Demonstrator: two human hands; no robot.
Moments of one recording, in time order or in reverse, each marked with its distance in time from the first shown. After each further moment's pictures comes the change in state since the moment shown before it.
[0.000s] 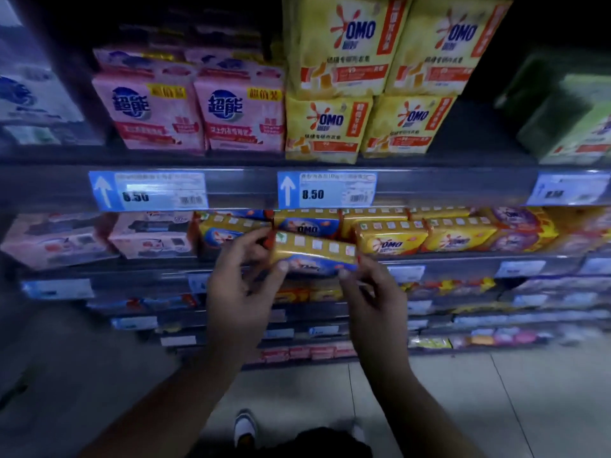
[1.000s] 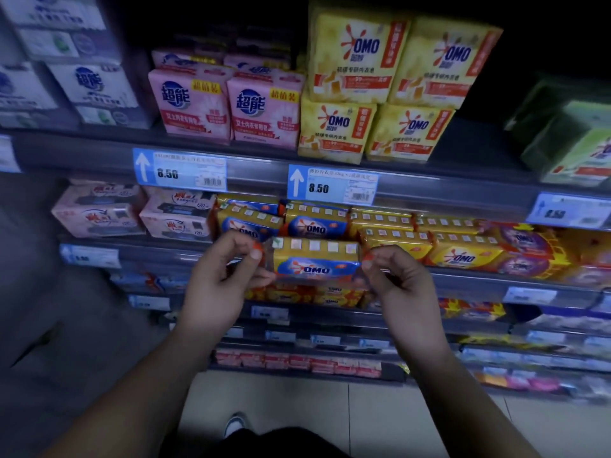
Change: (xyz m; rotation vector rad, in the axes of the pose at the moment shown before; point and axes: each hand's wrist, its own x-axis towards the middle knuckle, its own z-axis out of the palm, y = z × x) left_hand -0.011 0.010 -0.024 -0.129 -0.020 -0.156; right_hand 0.032 -0.018 -0.048 0.111 -0.279 0.005
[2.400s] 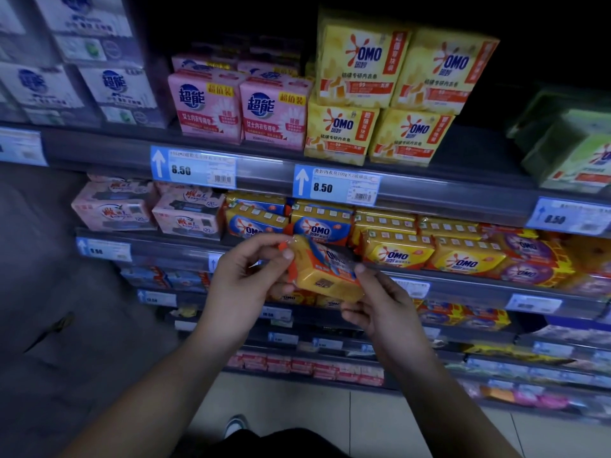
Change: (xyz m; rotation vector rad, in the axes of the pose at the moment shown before) left_hand -0.014 0.019 0.024 -0.214 -0.031 -0.063; right_hand -0.020 -0.002 0.016 0.346 -0.053 0.435
